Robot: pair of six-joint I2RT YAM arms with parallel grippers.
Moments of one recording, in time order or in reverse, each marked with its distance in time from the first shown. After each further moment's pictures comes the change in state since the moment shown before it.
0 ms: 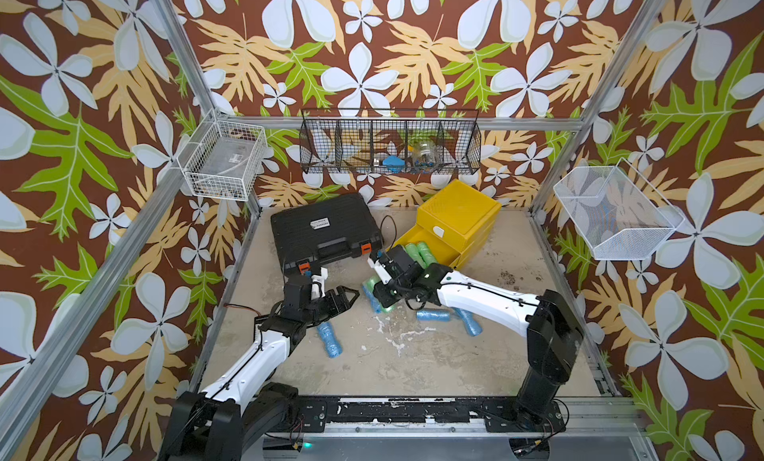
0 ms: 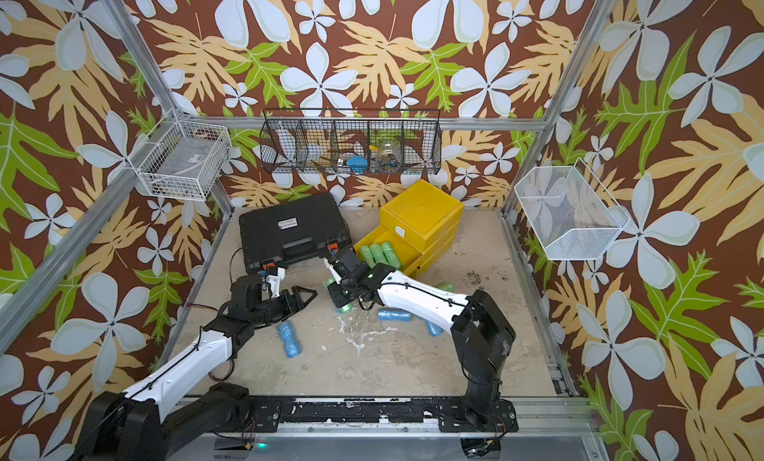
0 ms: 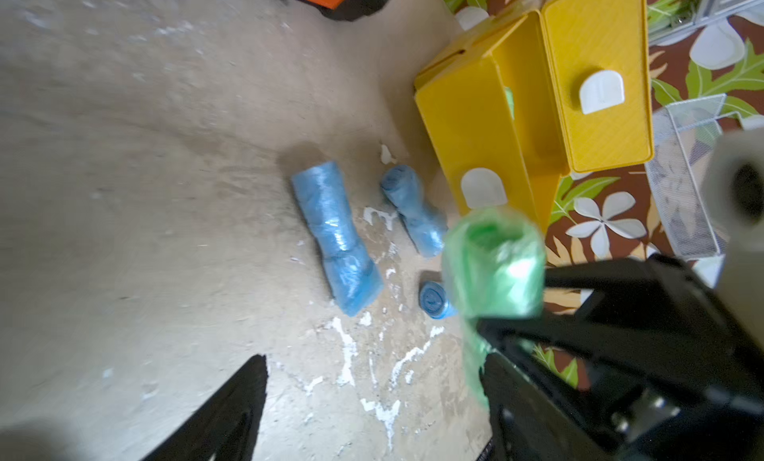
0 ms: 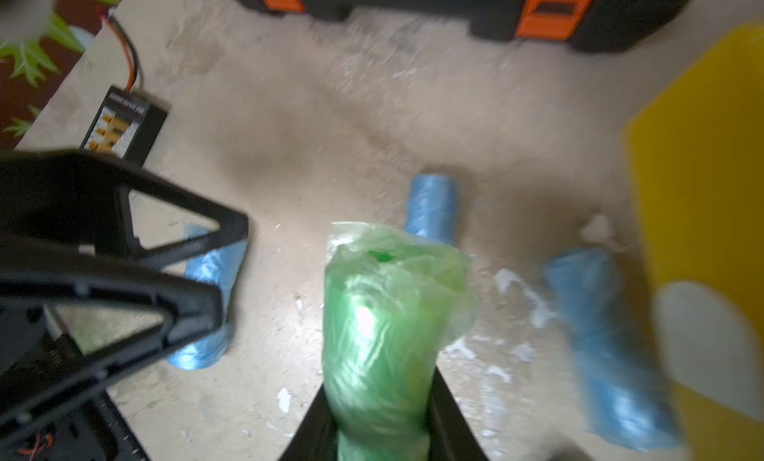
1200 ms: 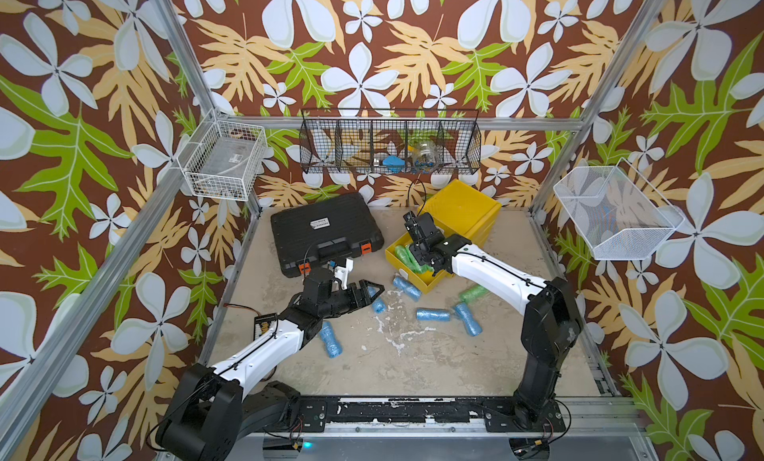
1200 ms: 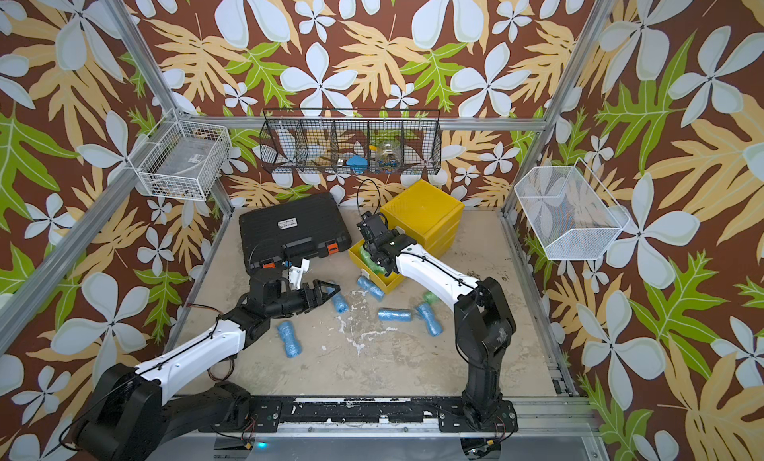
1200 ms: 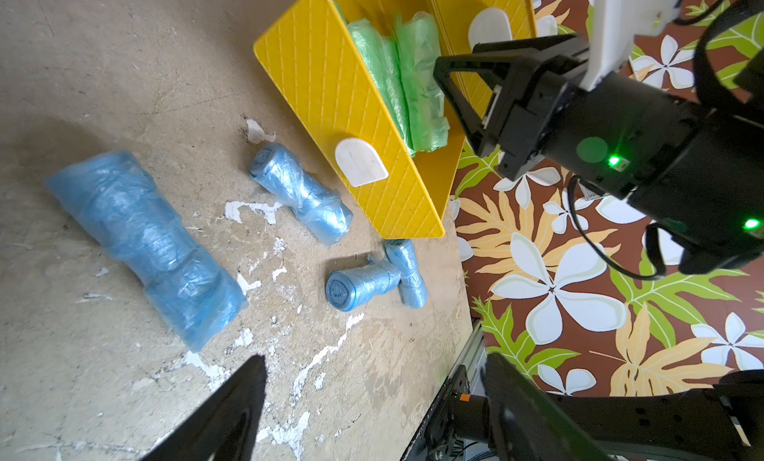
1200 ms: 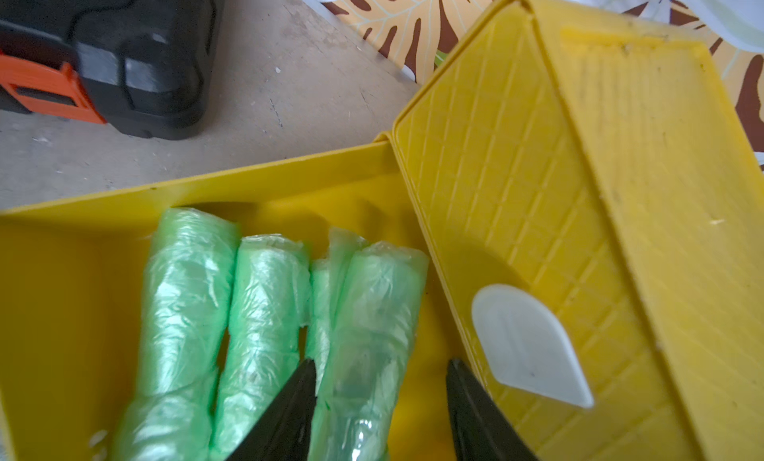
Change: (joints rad) left arm -0.168 0.090 0.063 0.170 0.023 -0.114; right arm -0.216 0.063 0.129 -0.030 0.526 -0.341
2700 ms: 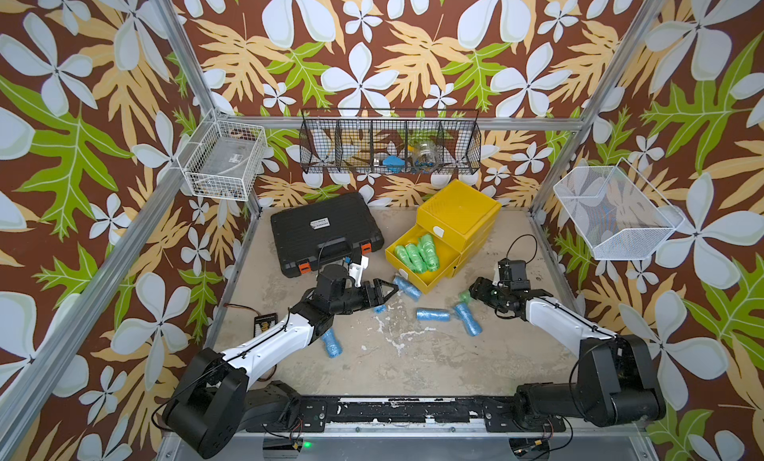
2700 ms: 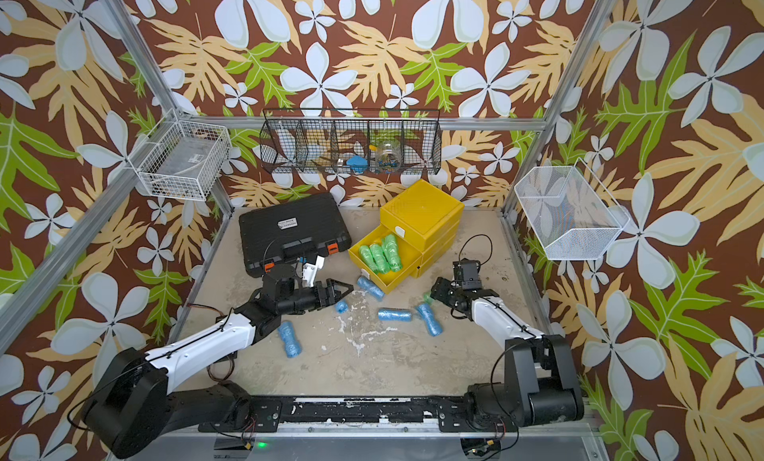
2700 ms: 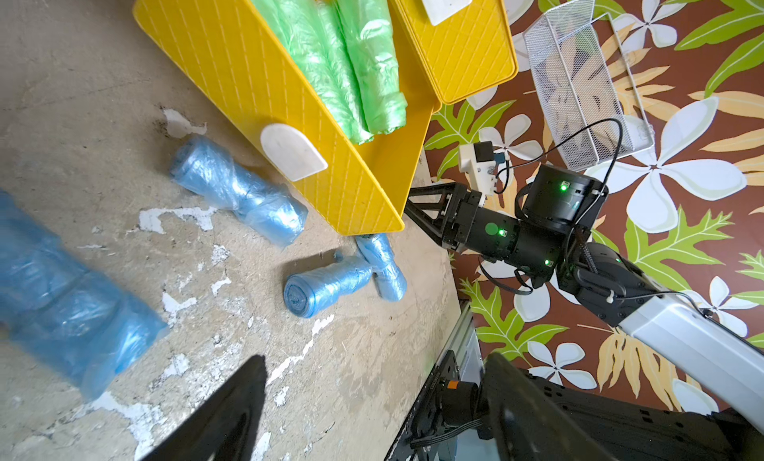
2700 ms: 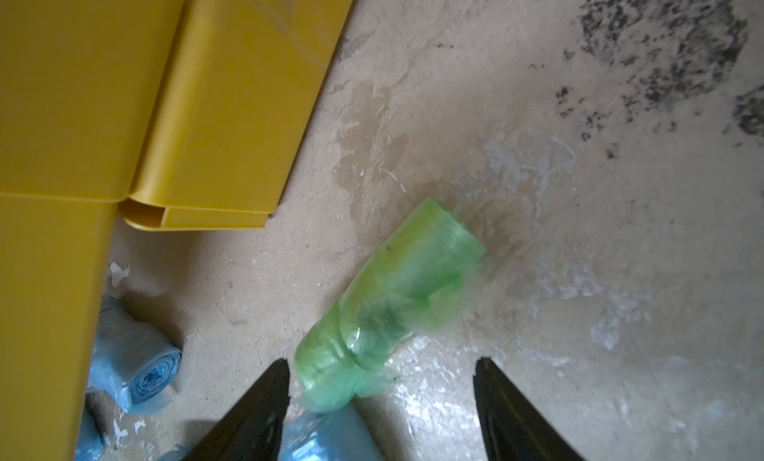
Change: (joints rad) left arm -0.111 0.077 0.067 0.046 -0.023 -0.010; right arm -0.556 -0.444 -0.866 0.326 -0.652 0.632
